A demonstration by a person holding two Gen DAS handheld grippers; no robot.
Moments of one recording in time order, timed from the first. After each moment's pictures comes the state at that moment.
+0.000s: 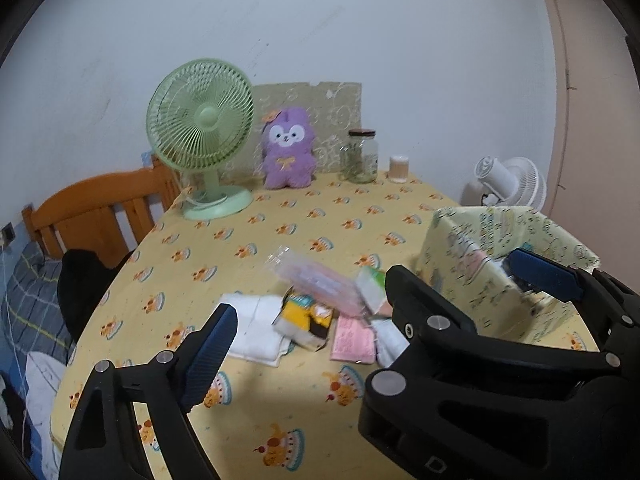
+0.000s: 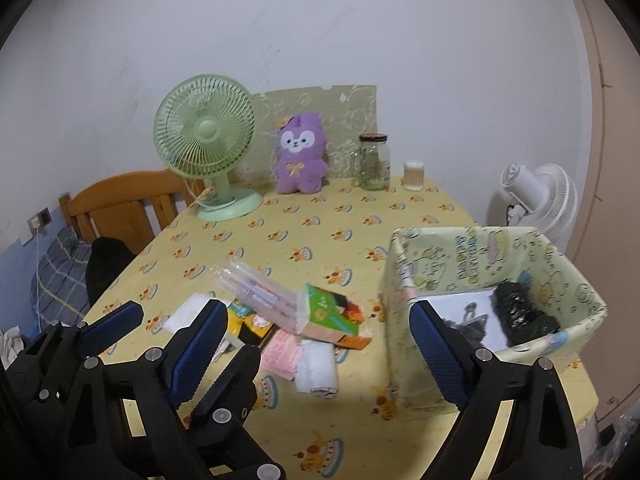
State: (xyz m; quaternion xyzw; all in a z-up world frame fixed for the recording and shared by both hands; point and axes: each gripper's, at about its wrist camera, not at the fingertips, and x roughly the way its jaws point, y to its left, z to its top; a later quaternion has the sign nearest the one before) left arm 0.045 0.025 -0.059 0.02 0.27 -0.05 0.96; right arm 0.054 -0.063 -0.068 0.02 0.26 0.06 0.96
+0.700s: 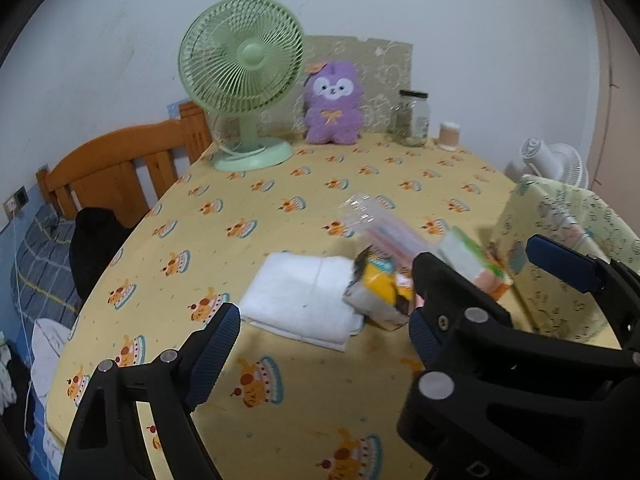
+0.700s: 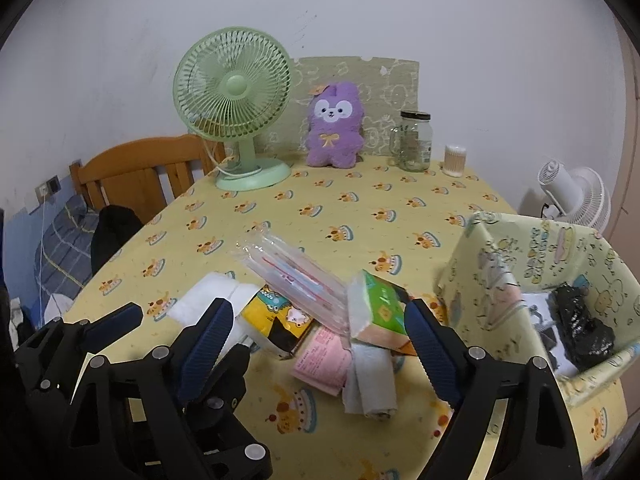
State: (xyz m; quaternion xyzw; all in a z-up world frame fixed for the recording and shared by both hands) left arm 0.086 0.072 -0.100 0.00 0.34 0.00 0.94; right arm 0.096 -0.020 -0.103 -0.02 0.30 0.09 0.95
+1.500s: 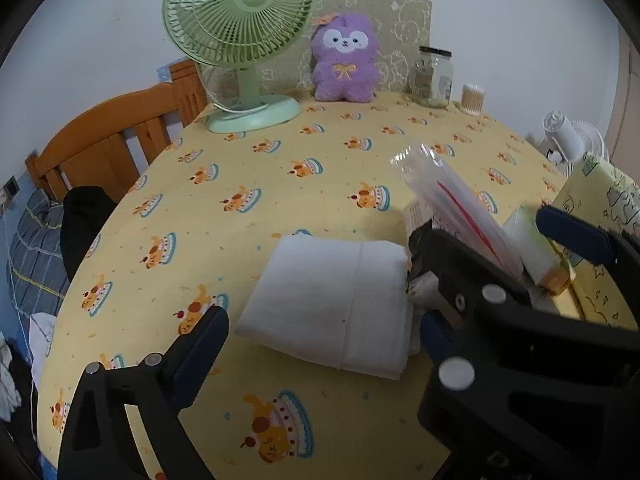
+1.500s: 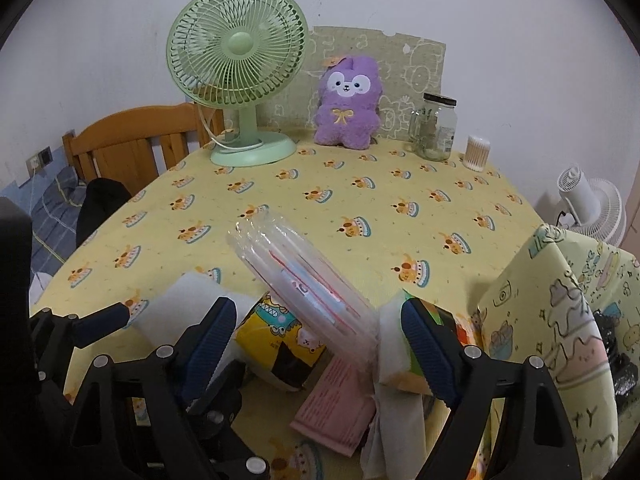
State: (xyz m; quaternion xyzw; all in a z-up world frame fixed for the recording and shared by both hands) left arm 0.139 0.089 -0.133 0.01 0.40 0.00 0.92; right arm 0.153 0.004 -0.129 -0.05 0.33 0.09 0.94
